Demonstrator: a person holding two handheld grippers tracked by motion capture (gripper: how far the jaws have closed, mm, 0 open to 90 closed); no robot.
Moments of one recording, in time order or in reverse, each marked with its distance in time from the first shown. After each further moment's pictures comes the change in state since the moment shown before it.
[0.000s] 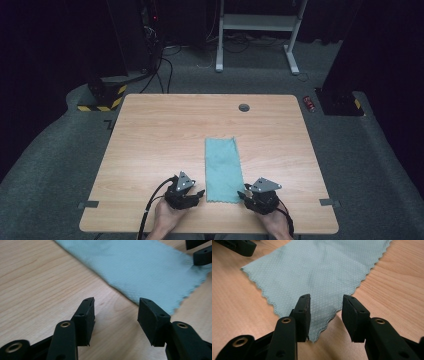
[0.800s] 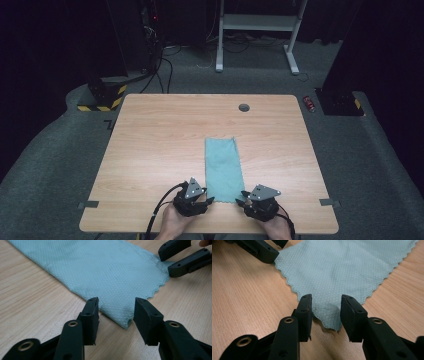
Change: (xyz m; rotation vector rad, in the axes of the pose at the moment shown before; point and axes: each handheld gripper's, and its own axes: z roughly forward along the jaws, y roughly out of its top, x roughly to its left) left arm -0.028 0.003 0.011 0.024 -0.067 0.071; right arm 0.011 -0.008 -0.003 0.007 0.079 -0.073
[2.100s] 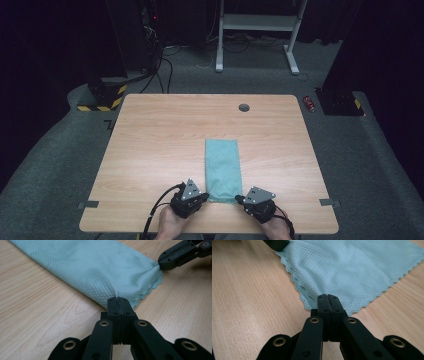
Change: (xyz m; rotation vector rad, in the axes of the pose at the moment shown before) left arm 0.001 -0.002 -0.013 -0.007 -0.013 0.005; right arm 0.011 0.009 0.000 0.019 0.002 -0.099
